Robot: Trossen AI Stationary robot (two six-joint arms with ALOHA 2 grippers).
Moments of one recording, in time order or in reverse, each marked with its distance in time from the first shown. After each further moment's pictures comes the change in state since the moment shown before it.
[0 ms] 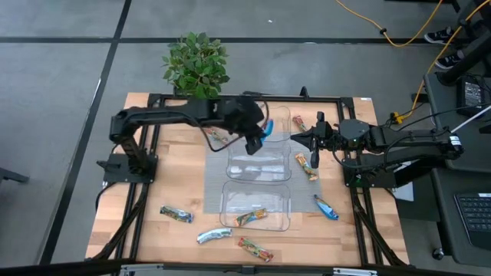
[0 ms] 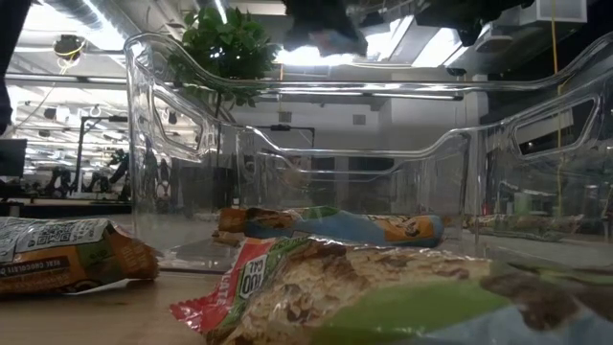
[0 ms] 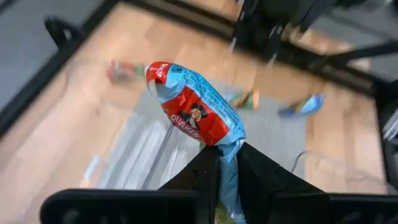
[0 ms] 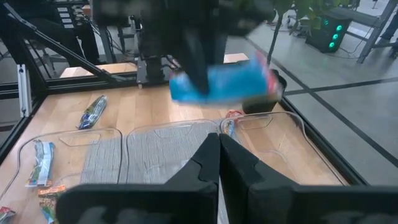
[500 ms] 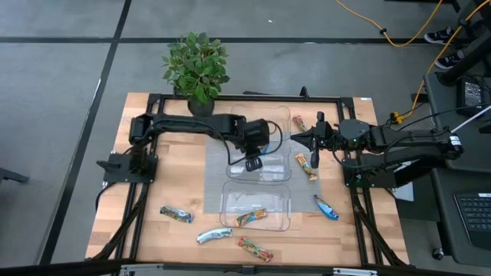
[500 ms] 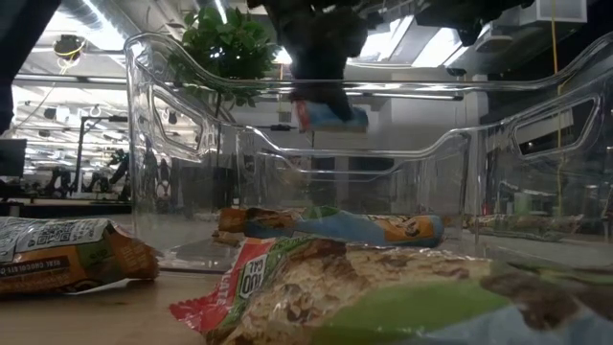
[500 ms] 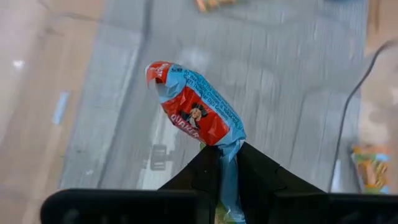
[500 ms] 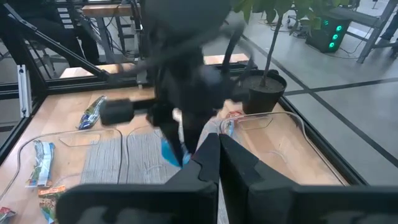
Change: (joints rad) left arm -0.042 0.195 0.000 -0.148 0.007 0.118; right arm 0.000 0.000 0.000 0.001 0.000 0.000
